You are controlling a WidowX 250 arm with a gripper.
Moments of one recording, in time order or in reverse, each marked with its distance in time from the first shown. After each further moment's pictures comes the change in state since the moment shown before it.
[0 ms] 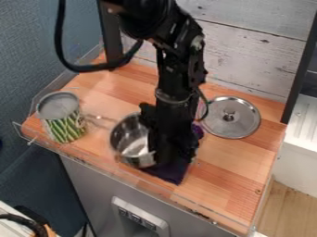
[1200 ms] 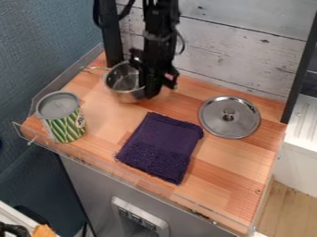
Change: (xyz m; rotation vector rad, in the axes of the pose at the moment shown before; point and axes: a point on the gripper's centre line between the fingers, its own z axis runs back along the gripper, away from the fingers) arm 0.072 0.125 -0.015 0.056 0.017 0.151
